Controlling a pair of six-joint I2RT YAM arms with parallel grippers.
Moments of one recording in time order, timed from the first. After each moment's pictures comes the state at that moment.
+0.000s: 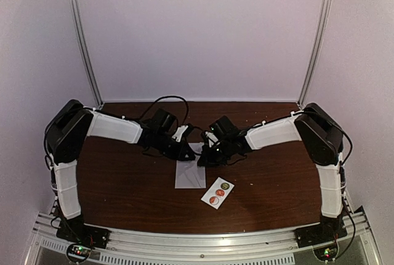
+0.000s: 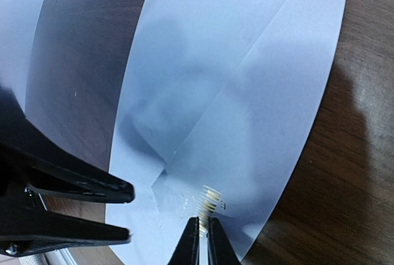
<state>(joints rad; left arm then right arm) -0.70 1.99 1.22 -0.12 0.47 -0.33 0.79 2.11 1.34 -0.13 -0.34 0.66</state>
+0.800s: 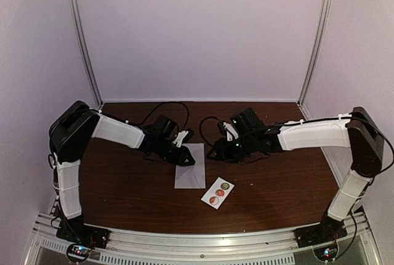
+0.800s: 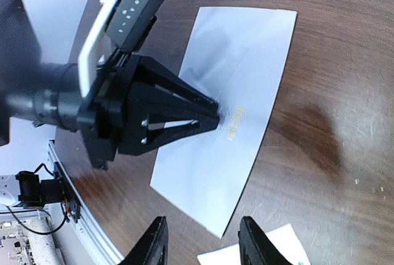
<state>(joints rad) -0.70 2.05 1.19 -0.05 0.45 -0.31 0.80 1.75 1.11 -0.15 -0.29 0.71</state>
